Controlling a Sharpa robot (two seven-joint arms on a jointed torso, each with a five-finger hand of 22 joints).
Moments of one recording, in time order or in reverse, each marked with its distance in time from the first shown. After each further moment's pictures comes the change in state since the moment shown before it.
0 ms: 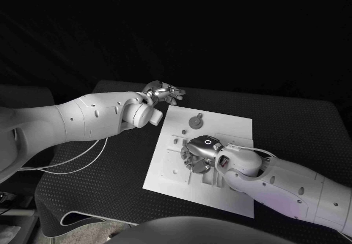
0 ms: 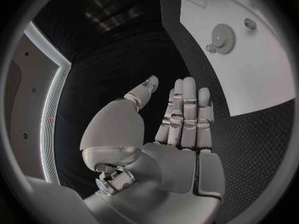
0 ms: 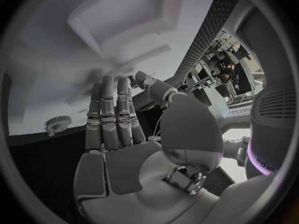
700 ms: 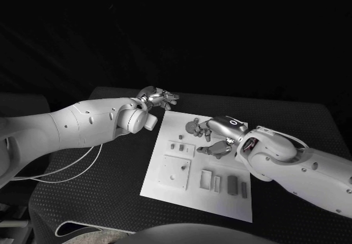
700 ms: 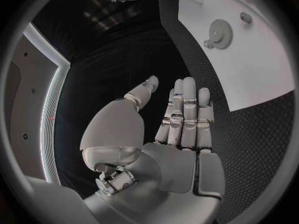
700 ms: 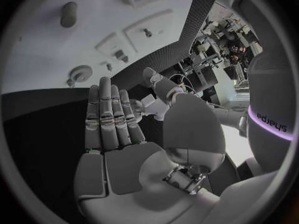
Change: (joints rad) left arm 0.000 -0.006 0.000 -0.013 0.000 0.002 -0.001; left_hand 0.000 0.000 0.000 0.000 0.000 0.000 0.000 0.000 0.000 0.000 0.000 0.000 0.000 0.000 0.000 0.000 0.001 0.000 0.000 0.000 0.000 0.001; right arm 0.094 -0.203 0.099 0.166 0.197 -0.075 0.015; right_hand -0.021 -0.039 -0.115 0.026 0.035 -0.079 0.010 -0.036 -0.041 -0.156 0.092 -0.020 -0.119 -0.020 0.010 -0.041 0.030 -0.015 -0.045 0.007 0.043 0.104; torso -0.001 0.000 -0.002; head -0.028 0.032
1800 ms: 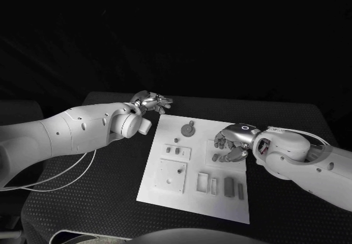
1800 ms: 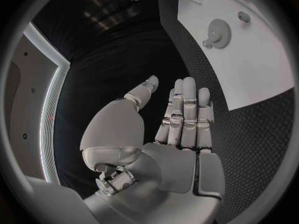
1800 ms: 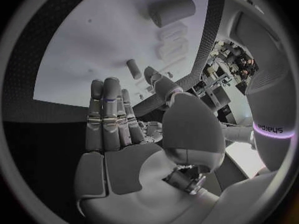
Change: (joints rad) left arm 0.000 -0.001 0.000 -0.005 0.000 0.012 -0.001; left_hand 0.000 0.000 0.000 0.000 0.000 0.000 0.000 0.000 -0.002 0.000 0.000 0.000 0.000 0.000 0.000 0.000 0.001 0.000 0.000 0.000 -0.004 0.001; right arm 0.009 -0.100 0.000 -0.021 -0.127 0.255 -0.063; right_hand 0.006 0.006 -0.075 -0.012 0.000 0.015 -0.020 0.022 -0.006 0.076 -0.044 0.030 0.005 0.179 -0.058 0.270 0.164 0.000 0.235 -0.107 0.170 0.084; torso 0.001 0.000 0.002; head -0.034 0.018
